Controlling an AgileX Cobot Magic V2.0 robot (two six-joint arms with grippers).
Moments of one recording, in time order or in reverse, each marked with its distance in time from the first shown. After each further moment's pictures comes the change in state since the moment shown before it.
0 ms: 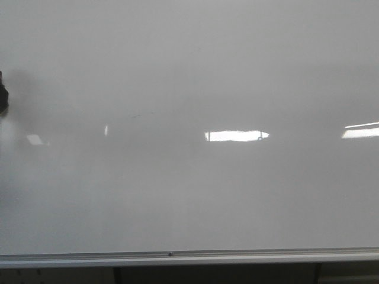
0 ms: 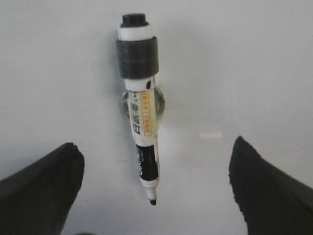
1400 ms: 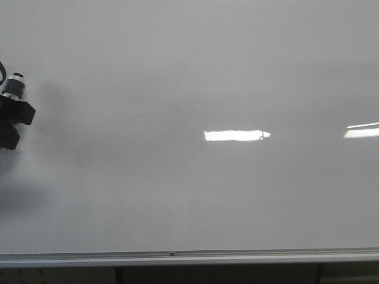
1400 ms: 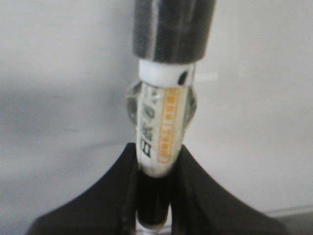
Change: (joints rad) left arm -0.075 0.164 -0.118 0.005 0.196 0.000; right arm 0.000 0.007 -0.007 0.000 0.014 0.000
